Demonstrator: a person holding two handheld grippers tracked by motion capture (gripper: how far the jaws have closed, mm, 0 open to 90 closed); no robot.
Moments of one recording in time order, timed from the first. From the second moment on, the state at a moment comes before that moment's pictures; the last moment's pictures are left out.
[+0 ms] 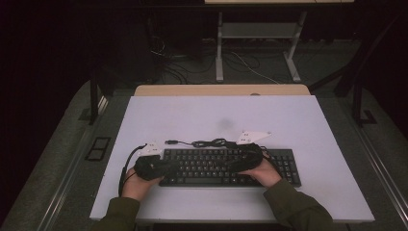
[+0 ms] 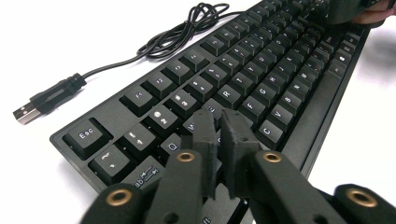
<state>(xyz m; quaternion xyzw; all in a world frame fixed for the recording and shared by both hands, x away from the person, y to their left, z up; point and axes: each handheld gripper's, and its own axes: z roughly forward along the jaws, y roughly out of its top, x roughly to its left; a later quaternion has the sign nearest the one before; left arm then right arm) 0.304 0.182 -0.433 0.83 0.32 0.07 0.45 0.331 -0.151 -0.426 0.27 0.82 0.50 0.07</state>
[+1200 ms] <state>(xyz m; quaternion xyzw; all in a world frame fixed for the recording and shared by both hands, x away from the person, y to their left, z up) 0.298 0.152 -0.433 0.84 0.30 0.08 0.45 0.327 -0.145 -0.426 0.25 0.84 0.49 0.04</state>
